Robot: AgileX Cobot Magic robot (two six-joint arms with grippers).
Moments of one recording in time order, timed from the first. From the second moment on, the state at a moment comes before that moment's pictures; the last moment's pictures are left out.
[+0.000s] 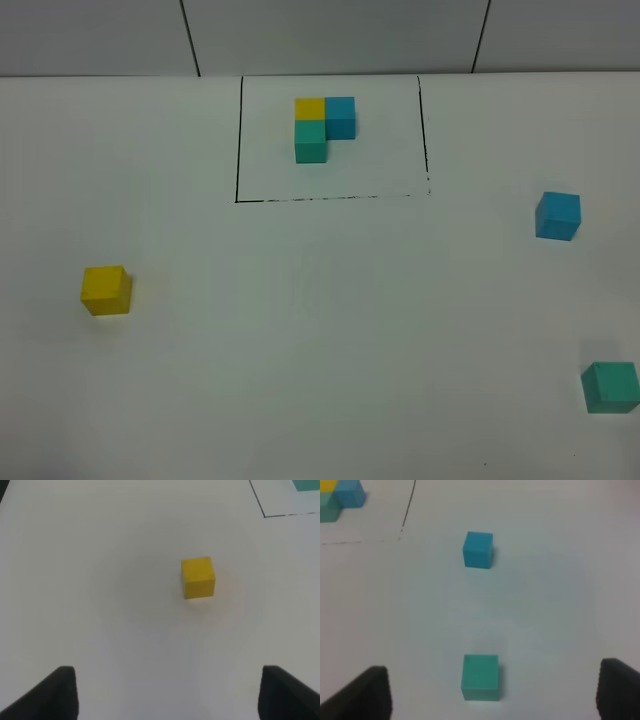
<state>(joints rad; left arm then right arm) 0.05 -0.01 -0.51 -0.08 1.06 0.11 0.03 0.01 -0.50 -0.02 1.07 0.02</state>
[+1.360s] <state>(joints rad) 0.05 0.53 -0.64 0.07 1.01 0.03 0.03 0.01 -0.50 -0.02 1.07 0.02</state>
